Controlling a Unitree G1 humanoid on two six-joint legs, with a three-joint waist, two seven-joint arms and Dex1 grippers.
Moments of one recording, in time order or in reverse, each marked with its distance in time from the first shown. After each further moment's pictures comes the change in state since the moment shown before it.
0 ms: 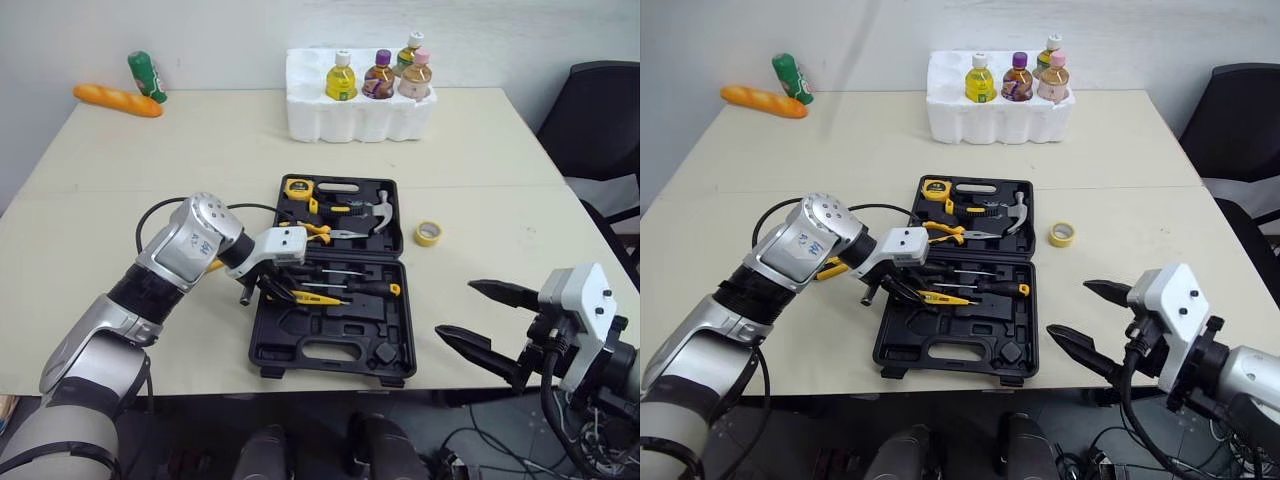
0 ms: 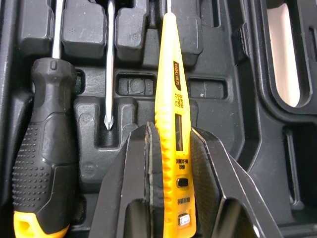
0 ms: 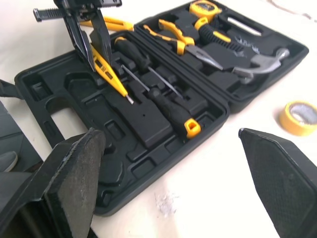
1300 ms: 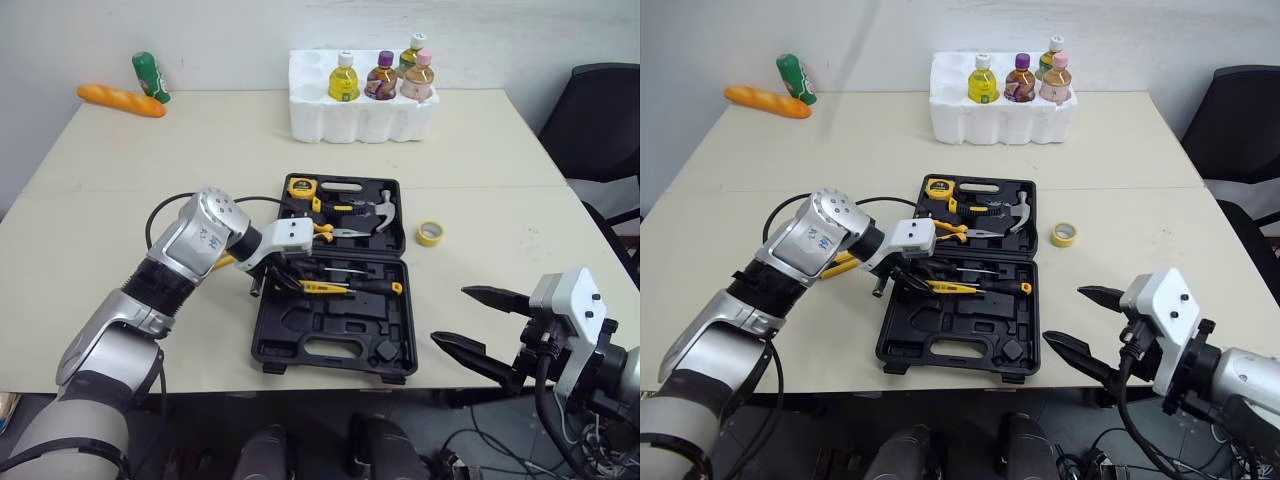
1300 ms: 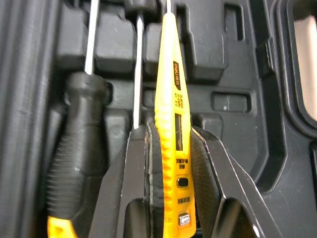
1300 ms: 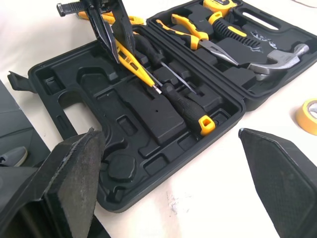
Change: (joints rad) left arm -0.025 -0.051 0.019 0.057 0.026 -0.024 0.040; right arm 0.018 -0.001 0.021 0.003 -0.010 0.000 0.015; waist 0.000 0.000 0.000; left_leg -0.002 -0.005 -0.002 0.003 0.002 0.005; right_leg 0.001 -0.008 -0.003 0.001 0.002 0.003
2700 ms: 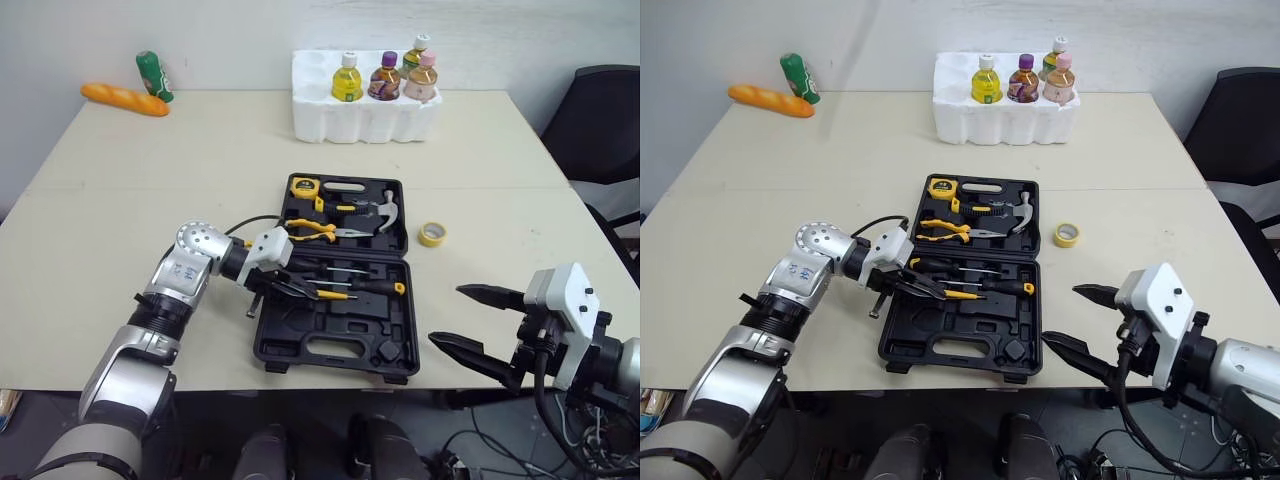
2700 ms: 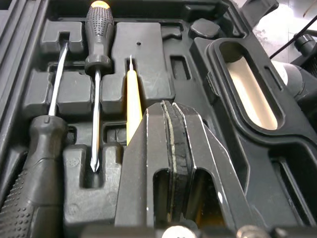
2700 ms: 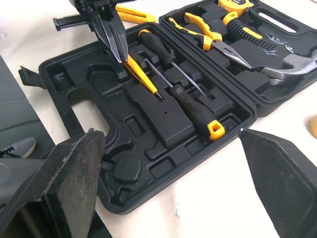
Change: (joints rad) left arm 0.175 -0.112 0.251 0.214 -0.187 -0.471 -0.108; right arm -0.050 -0.042 0.023 0.033 0.007 0.004 0.036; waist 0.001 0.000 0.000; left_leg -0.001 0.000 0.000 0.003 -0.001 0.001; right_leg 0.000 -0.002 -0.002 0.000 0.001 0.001
